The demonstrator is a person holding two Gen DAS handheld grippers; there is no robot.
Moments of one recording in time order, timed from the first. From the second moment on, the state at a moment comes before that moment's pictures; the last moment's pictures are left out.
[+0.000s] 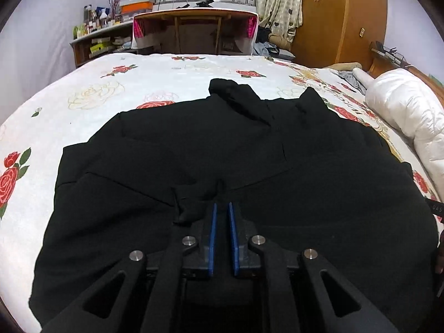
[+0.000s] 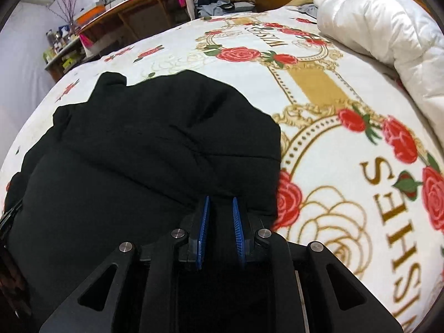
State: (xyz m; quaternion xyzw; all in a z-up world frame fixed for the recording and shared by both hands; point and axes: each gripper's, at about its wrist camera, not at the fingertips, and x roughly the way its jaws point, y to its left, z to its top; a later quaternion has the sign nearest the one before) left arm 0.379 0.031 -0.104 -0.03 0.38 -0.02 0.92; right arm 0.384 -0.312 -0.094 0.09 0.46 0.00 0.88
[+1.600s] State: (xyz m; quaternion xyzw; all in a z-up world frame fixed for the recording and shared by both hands) left arm 0.349 0.115 -0.059 -0.05 0.37 0.03 0.93; right arm 0.328 -0.311 -0.040 0.10 0.43 0.00 0.90
